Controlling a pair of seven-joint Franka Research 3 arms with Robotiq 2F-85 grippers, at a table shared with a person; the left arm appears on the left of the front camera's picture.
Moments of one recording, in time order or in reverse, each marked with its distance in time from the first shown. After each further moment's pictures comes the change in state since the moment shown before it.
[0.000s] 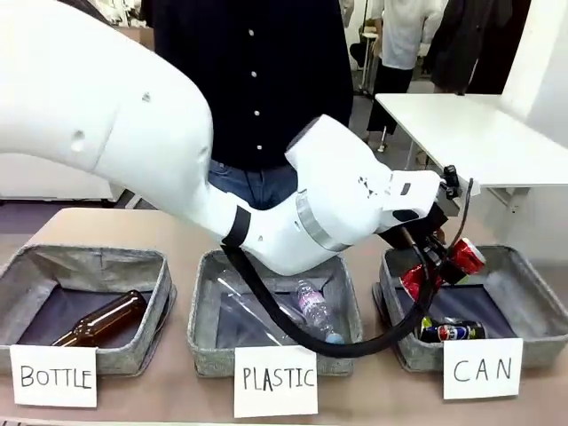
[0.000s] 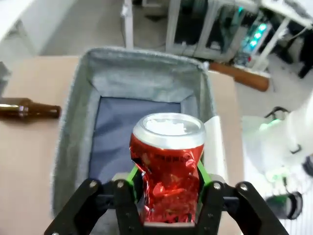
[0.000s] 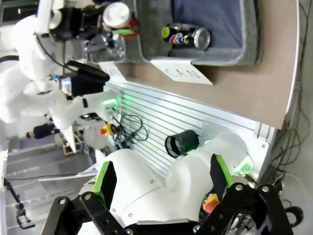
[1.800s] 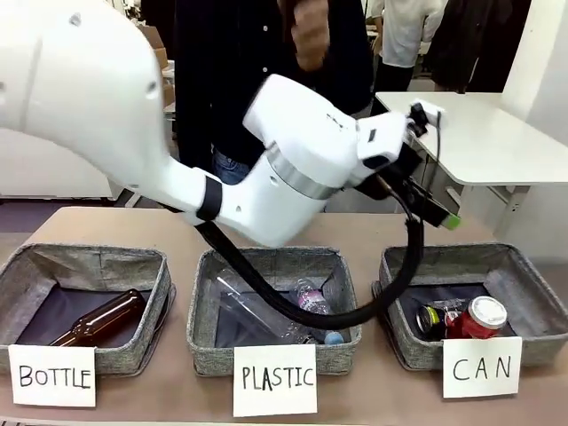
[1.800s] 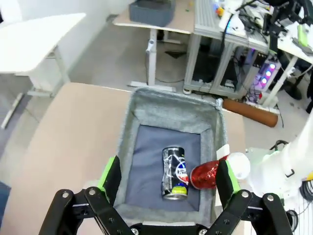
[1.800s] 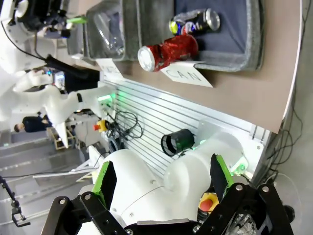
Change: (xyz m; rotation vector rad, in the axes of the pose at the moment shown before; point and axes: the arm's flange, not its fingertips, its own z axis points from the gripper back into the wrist) left arm 0.020 0.024 0.086 0.109 -0.165 0.035; right arm 0.011 0.014 0.002 -0.030 0.022 0.034
